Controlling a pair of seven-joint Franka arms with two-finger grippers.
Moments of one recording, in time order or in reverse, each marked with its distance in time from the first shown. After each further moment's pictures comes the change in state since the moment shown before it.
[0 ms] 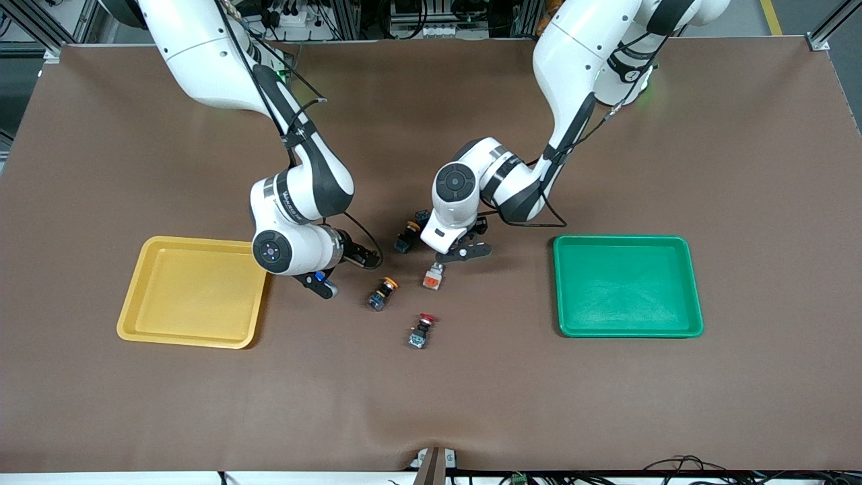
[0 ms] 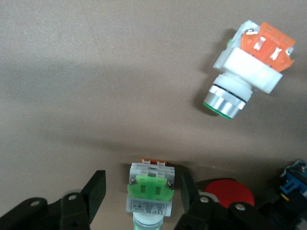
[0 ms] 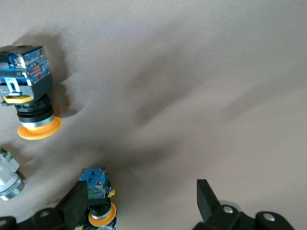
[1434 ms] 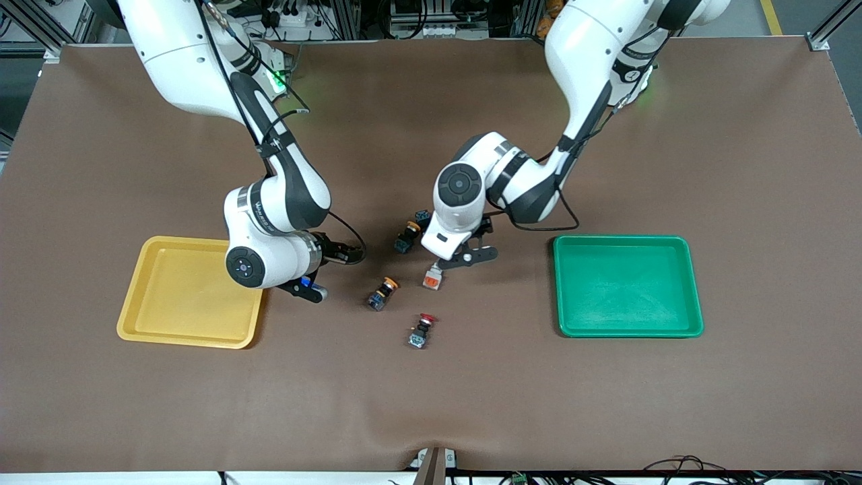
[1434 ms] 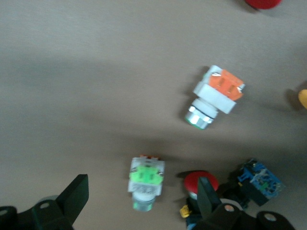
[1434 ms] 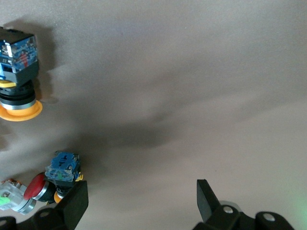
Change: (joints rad) left arm 0.023 -0.026 -0.003 0.097 -0.034 -0.098 0.005; right arm -0.070 -0.001 0.000 0.023 -0.003 -0.123 -0.268
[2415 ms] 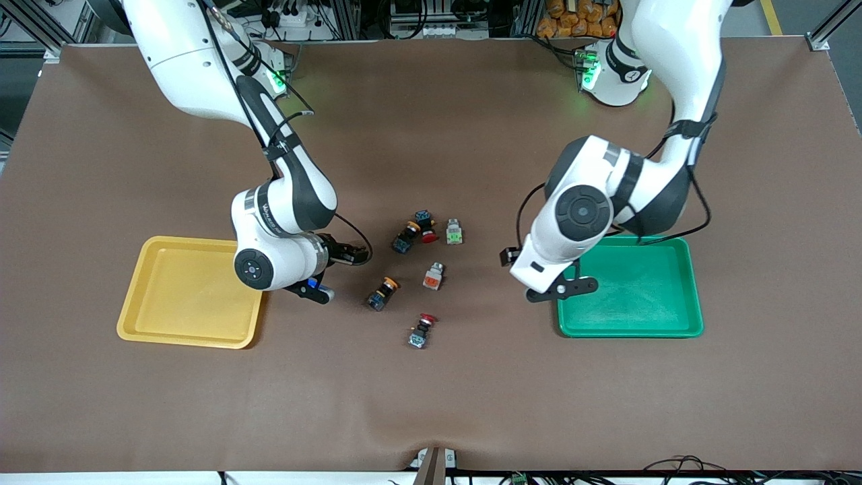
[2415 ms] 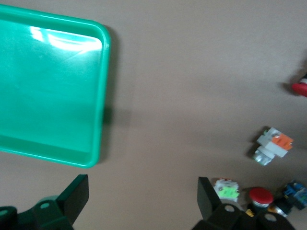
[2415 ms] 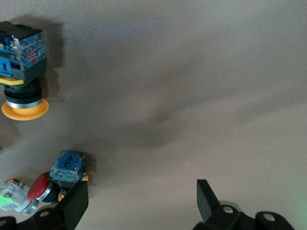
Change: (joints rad) left arm 0.235 -0.134 0.002 0.096 0.003 -0.294 0.253; right arm 0.001 0.023 0.011 0.027 -0.001 0.000 0.005
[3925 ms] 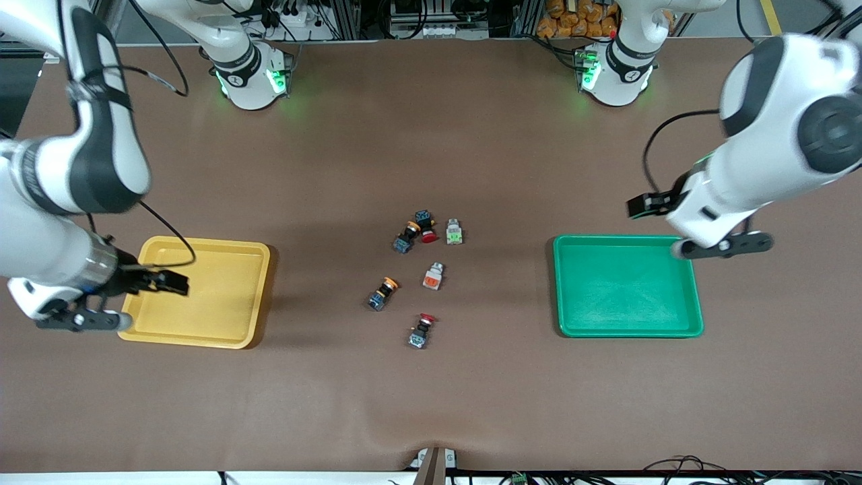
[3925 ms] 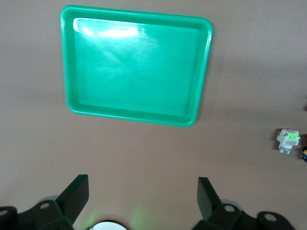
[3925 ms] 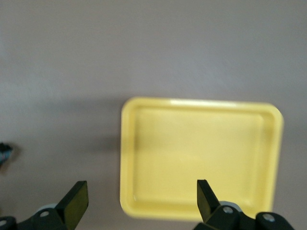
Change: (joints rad) left arm 0.258 -0.322 0.001 -0.090 0.000 -0.320 0.340; right arm -0.335 -0.199 0.002 0.133 -0.386 0.062 -0.500
